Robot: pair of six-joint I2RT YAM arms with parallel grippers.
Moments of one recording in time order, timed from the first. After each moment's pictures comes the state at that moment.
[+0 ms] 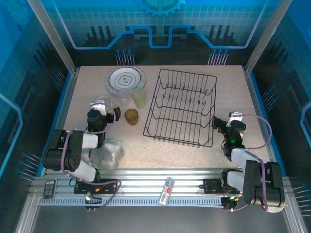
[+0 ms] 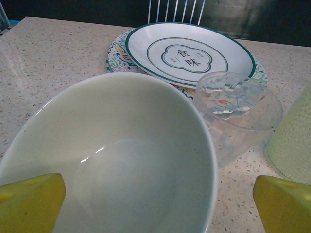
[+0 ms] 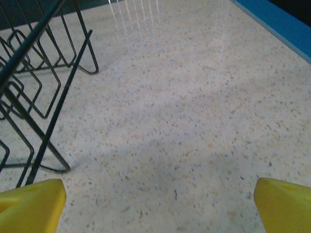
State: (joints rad) left arm 0.01 1.54 0.36 0.85 0.00 -0.13; right arm -0.13 1.15 0.20 0.53 0.07 0.17
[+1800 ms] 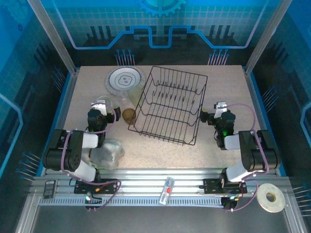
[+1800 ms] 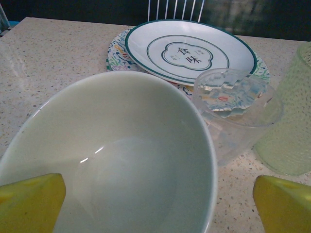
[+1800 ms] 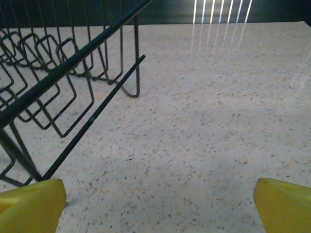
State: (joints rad) left arm 0.01 1.54 0.36 0.84 0.00 -0.11; right arm 0.01 1.53 0.32 0.85 -0.03 0.01
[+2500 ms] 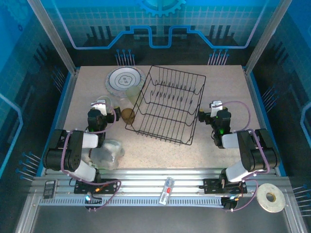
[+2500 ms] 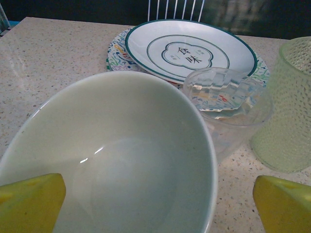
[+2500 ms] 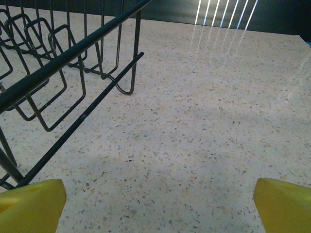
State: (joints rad) left arm 0.01 1.54 0.37 0.84 0.00 -0.11; right arm 0.08 1.53 0.36 0.81 0.07 -0.07
